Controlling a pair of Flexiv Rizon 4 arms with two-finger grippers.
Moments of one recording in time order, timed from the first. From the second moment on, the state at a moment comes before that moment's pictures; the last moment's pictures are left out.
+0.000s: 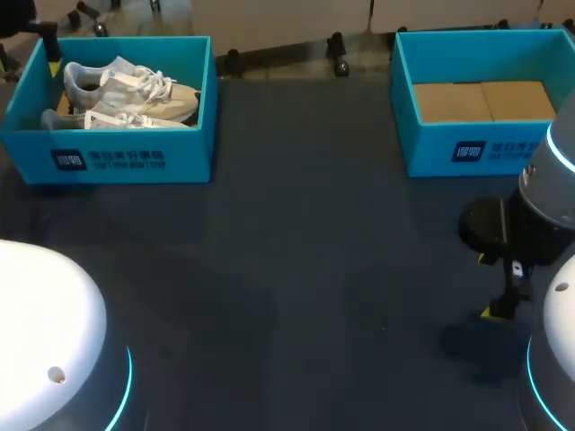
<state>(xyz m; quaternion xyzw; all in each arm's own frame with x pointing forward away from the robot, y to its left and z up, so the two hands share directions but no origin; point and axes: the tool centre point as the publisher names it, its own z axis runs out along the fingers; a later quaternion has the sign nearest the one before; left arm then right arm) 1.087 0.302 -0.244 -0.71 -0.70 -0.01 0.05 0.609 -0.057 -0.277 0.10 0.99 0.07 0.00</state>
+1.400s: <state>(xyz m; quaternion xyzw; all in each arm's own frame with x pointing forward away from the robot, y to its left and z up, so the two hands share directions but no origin) 1.037 0.288 -0.316 -0.74 -0.67 0.00 0.05 0.609 -0.057 -0.277 0.10 0.99 0.07 0.00</state>
